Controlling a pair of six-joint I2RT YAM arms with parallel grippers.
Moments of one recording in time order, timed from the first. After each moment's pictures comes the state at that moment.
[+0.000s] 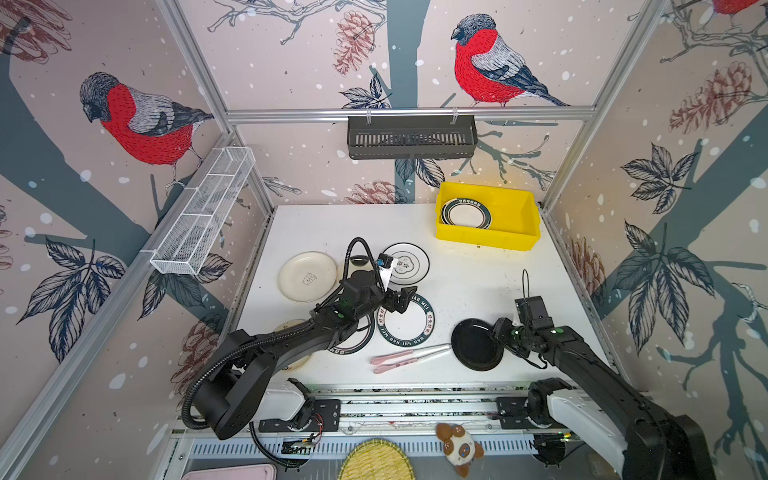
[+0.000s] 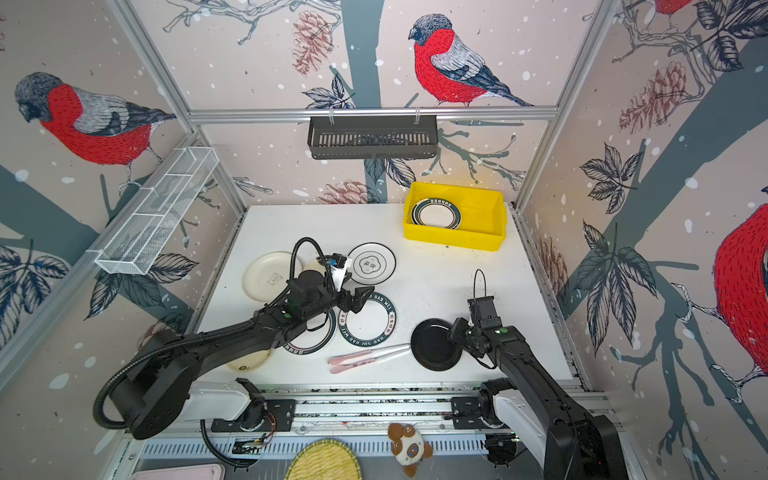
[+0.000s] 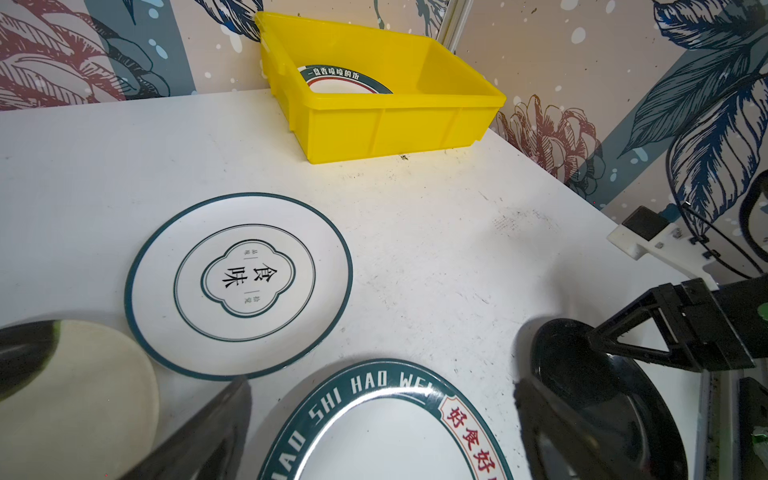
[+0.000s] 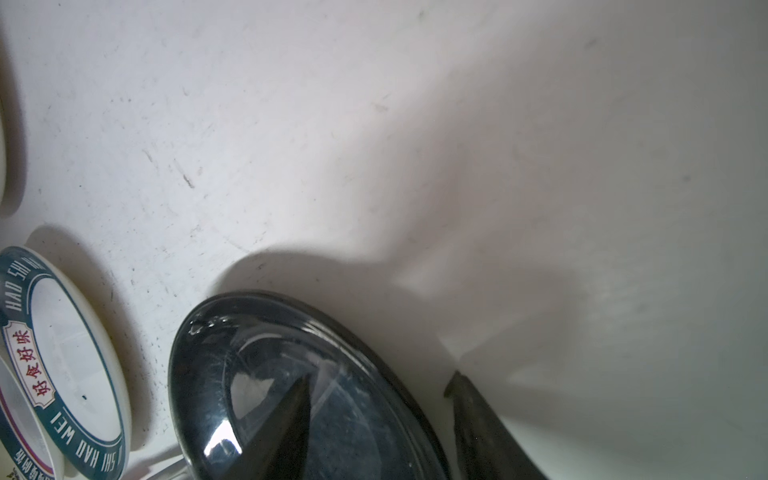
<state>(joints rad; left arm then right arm) -0.66 1.34 0.58 0.41 0.17 -0.21 0.21 0.90 0.35 -0.56 -0.20 0.71</state>
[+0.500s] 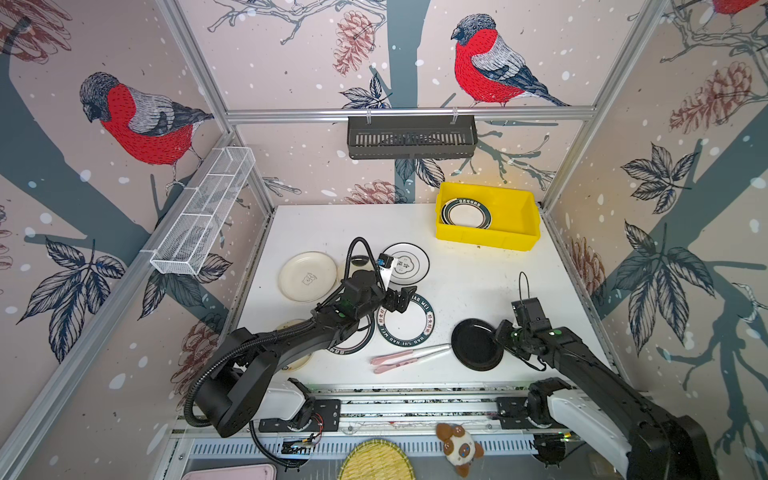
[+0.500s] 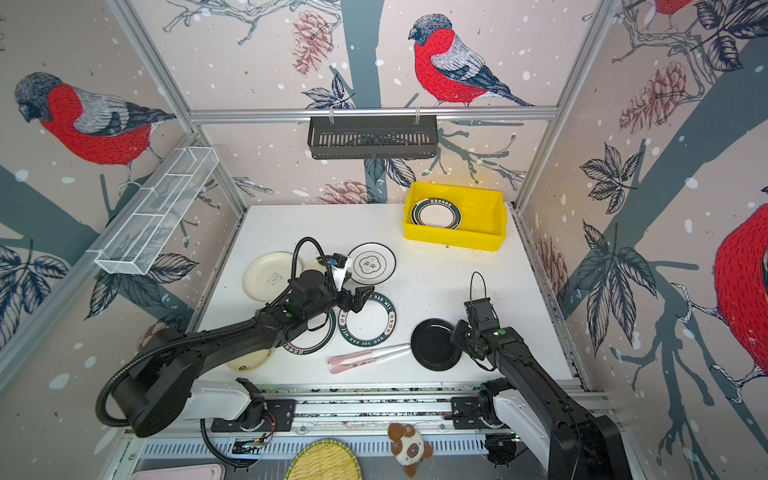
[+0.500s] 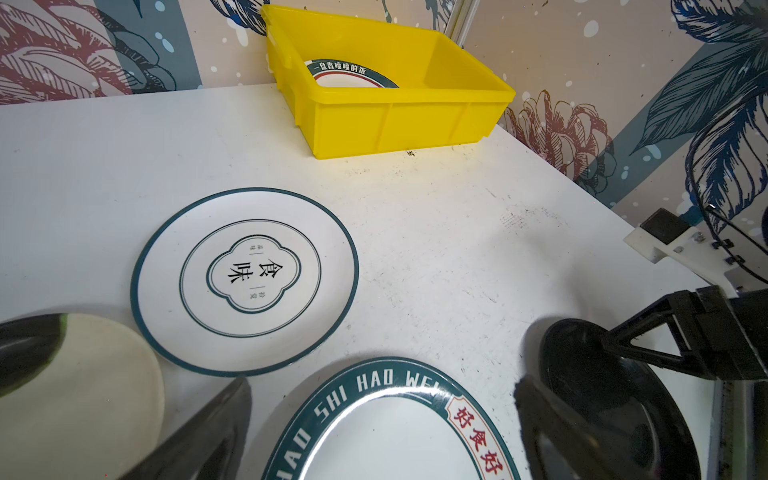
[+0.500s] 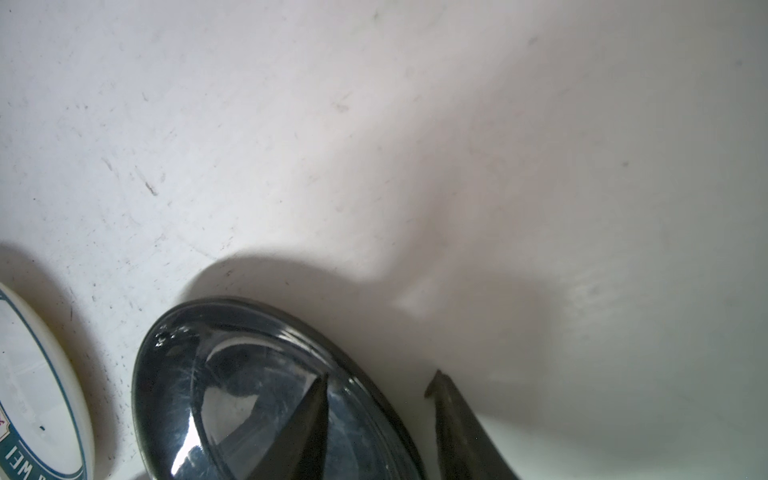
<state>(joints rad) -0.66 1.35 0.58 0.40 0.16 -0.21 0.25 0.90 0.35 -0.58 -0.11 0.76</state>
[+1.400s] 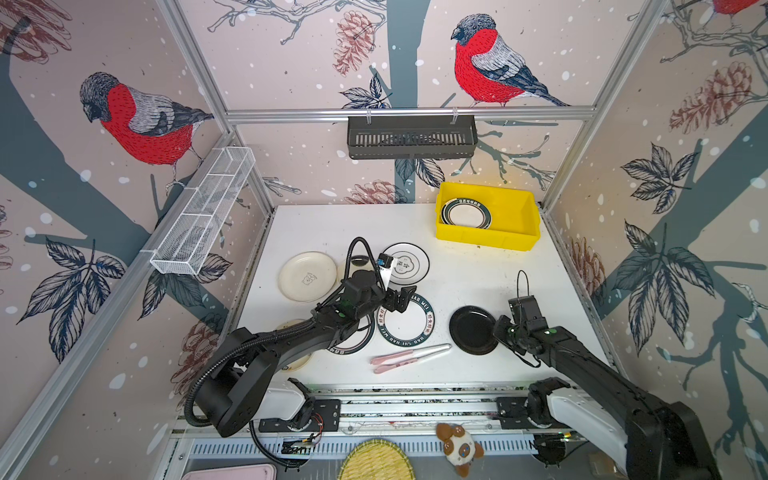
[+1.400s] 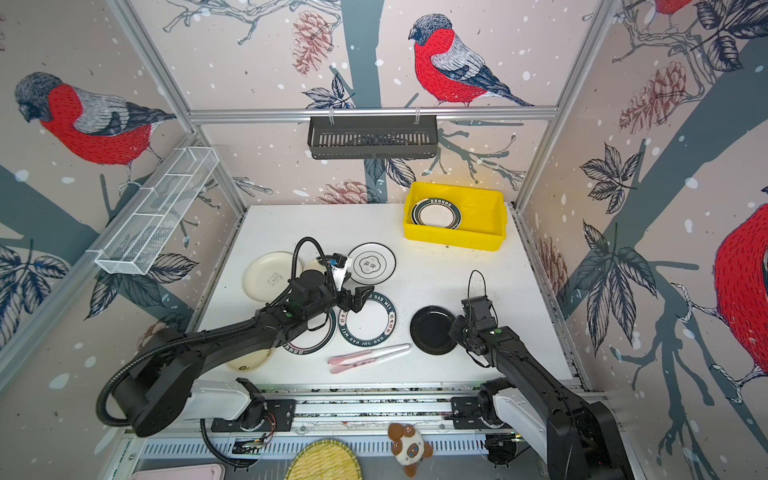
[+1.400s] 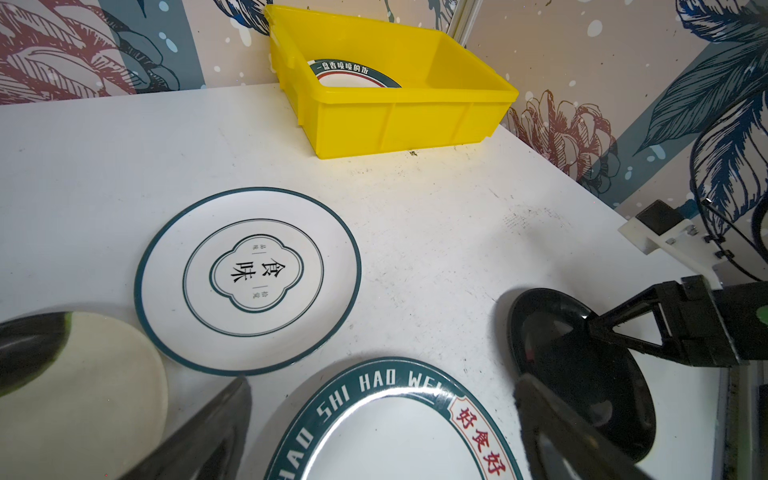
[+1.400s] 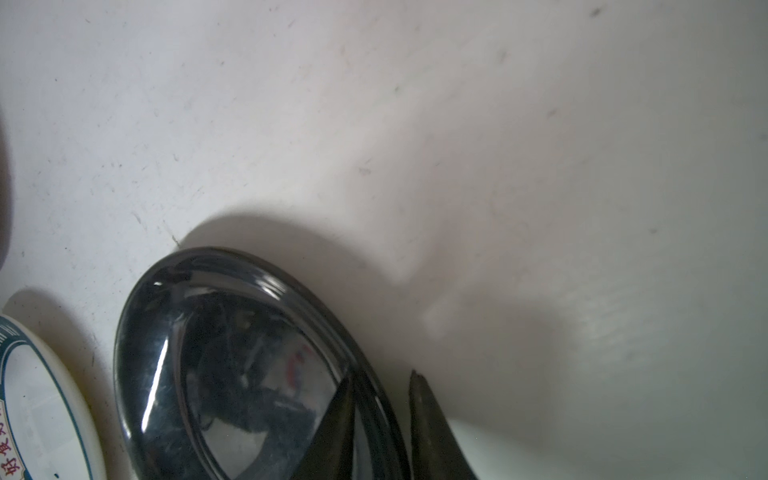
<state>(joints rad) -0.66 1.35 0.58 0.40 0.15 -0.21 0.27 0.97 0.33 -0.43 -0.07 0.81</state>
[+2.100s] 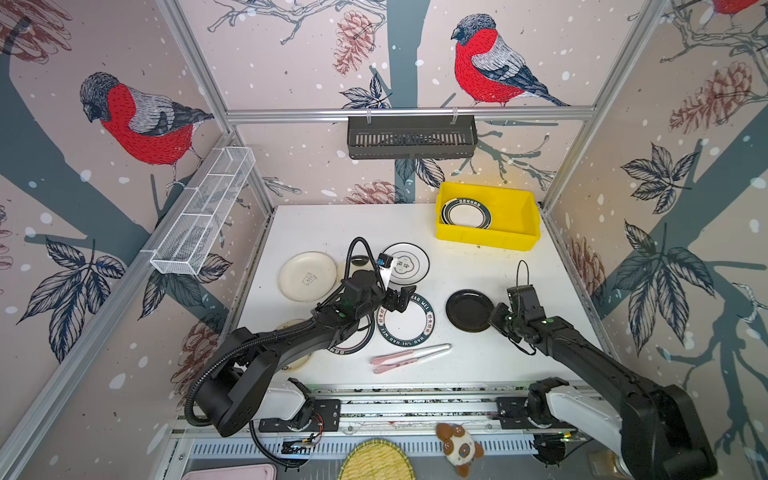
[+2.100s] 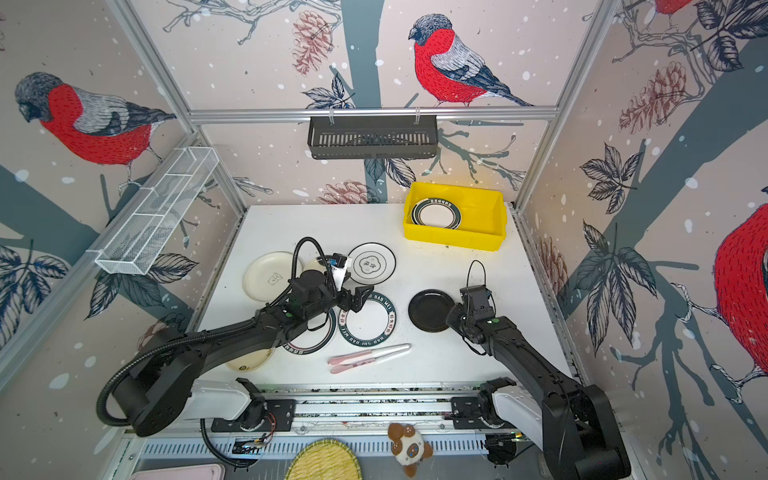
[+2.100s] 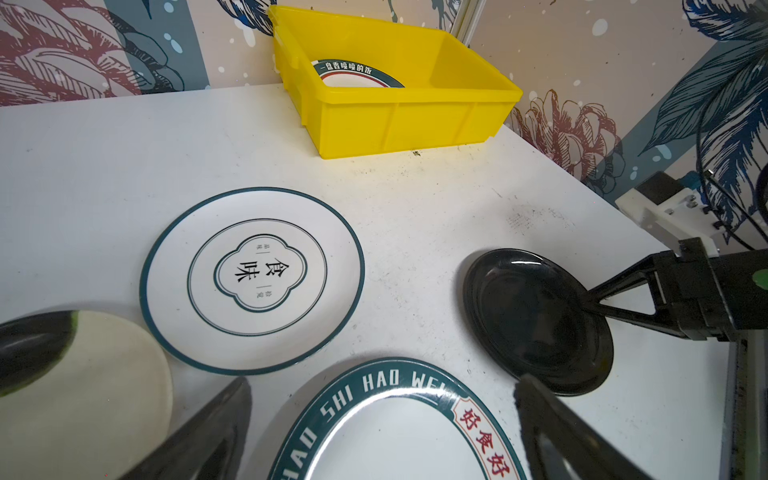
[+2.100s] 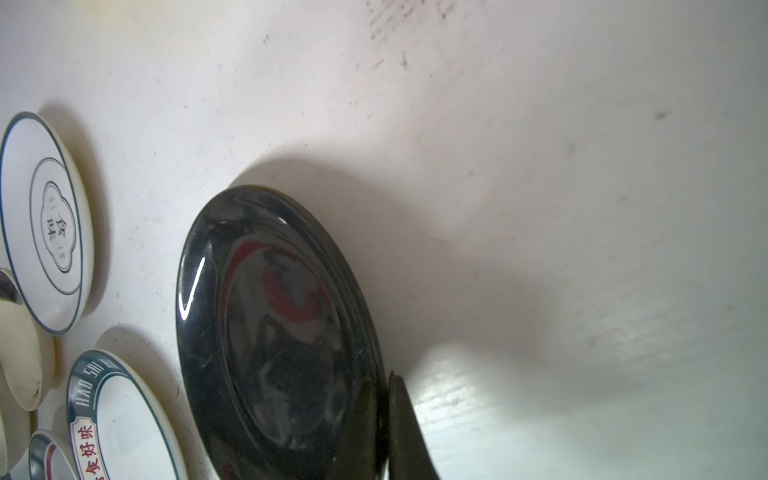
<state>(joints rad) -0.66 1.35 0.58 0.40 0.14 -0.21 0.26 1.04 0.42 -0.36 -0.07 0.86</state>
